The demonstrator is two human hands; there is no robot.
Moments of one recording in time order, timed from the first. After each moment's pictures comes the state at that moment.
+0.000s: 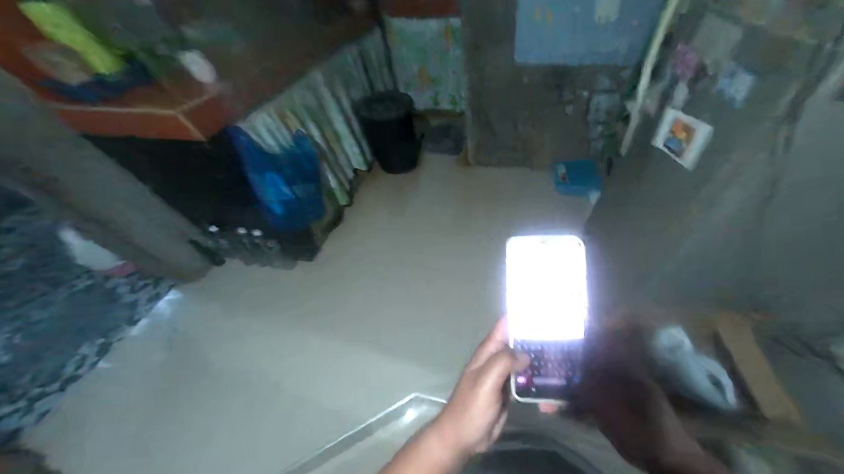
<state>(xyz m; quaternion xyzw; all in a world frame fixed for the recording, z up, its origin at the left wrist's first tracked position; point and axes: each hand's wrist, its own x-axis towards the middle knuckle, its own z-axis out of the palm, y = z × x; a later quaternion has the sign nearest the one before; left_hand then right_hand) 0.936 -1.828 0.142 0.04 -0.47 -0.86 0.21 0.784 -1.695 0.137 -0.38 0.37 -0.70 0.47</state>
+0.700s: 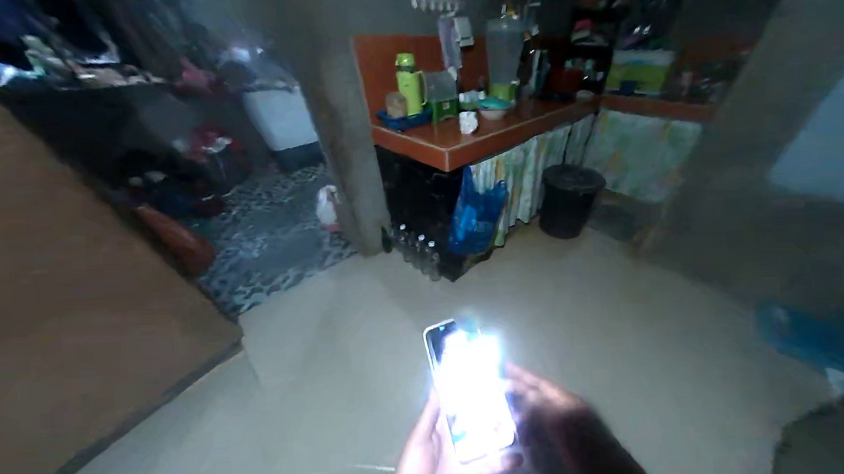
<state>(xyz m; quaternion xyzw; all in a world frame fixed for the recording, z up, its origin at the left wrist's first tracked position) 1.243 -1.999 0.095 0.09 -0.09 -0.88 0.46 1.035 -1.999 0.148 -0.57 0.47 -0.41 0.54</state>
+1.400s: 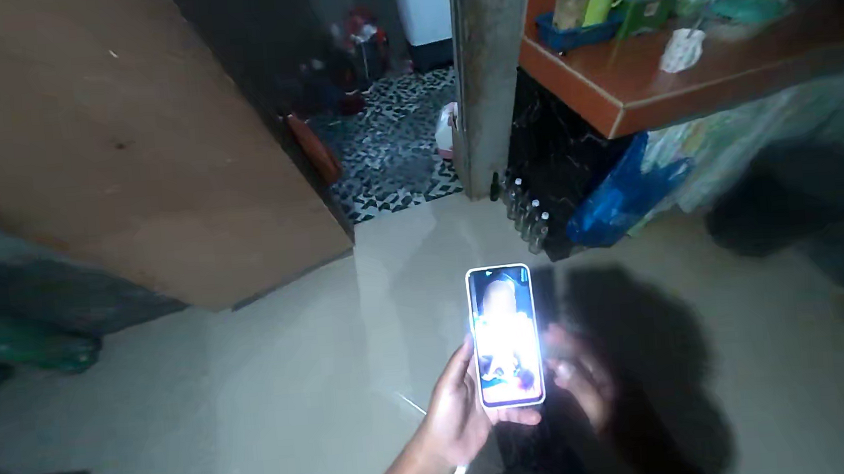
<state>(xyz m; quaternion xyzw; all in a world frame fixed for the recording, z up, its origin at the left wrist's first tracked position) 1.321 -2.212 0.148 0.19 -0.14 -0.76 0.61 1.118 -2.289 0.166 -0.68 0.39 -0.33 0.53</state>
